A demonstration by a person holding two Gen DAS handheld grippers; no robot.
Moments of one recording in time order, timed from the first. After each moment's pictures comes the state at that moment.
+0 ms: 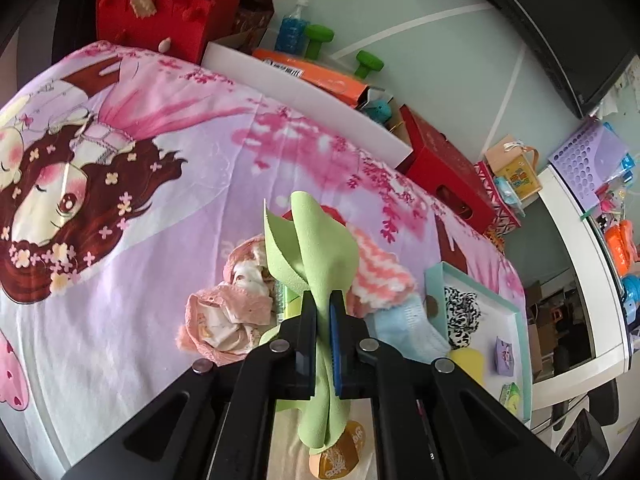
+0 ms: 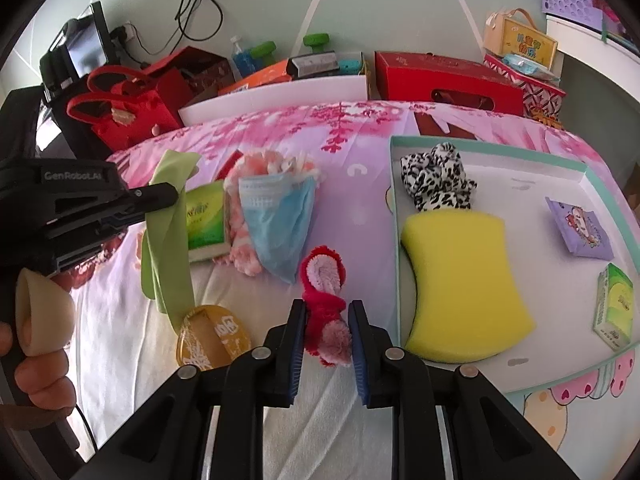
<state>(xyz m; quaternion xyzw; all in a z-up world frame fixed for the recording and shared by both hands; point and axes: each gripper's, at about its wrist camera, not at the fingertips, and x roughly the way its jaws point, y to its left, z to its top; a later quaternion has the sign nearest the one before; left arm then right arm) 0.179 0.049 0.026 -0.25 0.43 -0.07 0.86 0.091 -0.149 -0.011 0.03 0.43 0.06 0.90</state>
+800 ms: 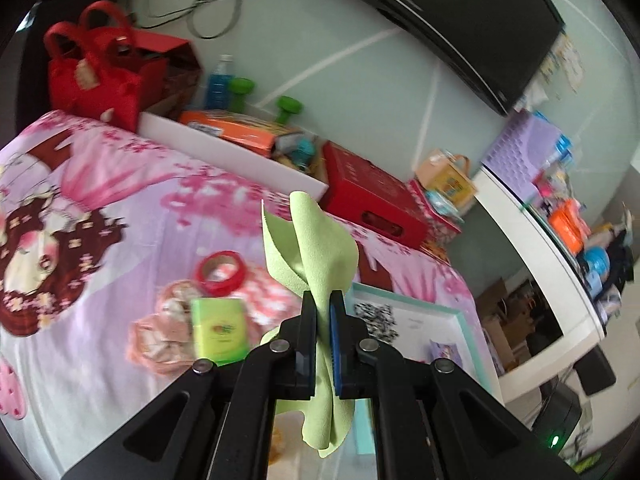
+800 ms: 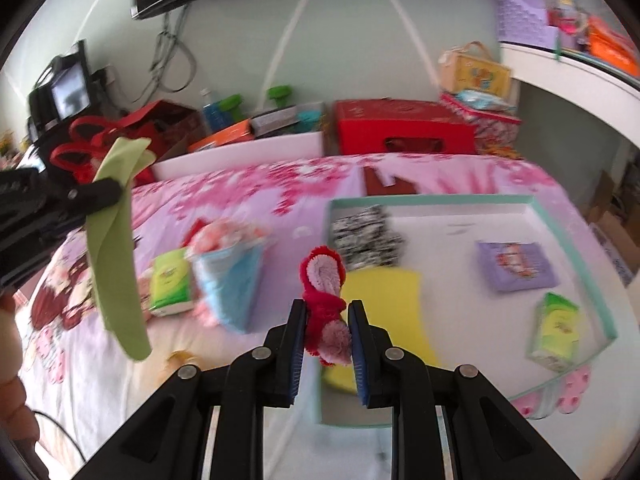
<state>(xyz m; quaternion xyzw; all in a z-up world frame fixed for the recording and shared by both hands) 0.150 0.004 0.090 -0.22 0.35 -0.16 0.90 0.082 -0.184 0.028 0.03 0.36 0.01 0.93</state>
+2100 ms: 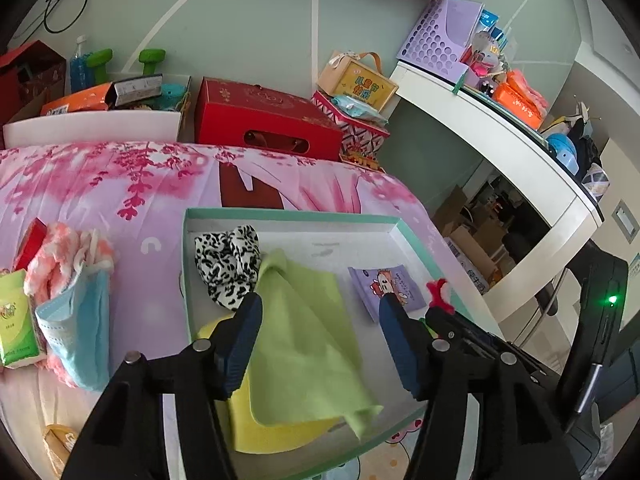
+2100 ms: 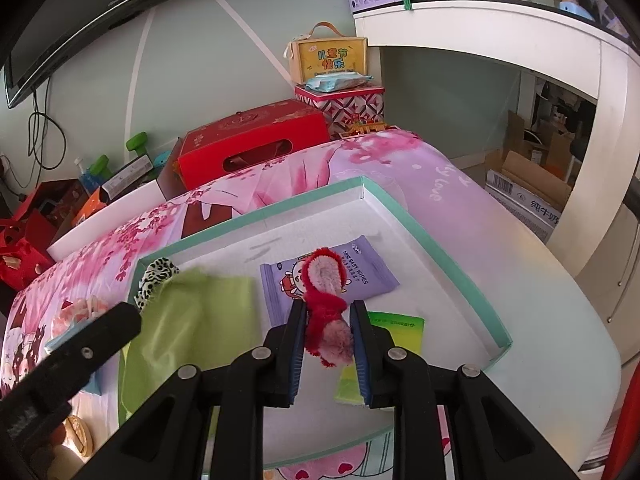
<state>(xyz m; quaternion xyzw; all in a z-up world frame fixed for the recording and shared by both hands) 0.160 -0.165 0.048 -0.11 0.38 -0.29 0.87 0.087 -0.345 0.023 0.12 0.35 -0.16 0.91</state>
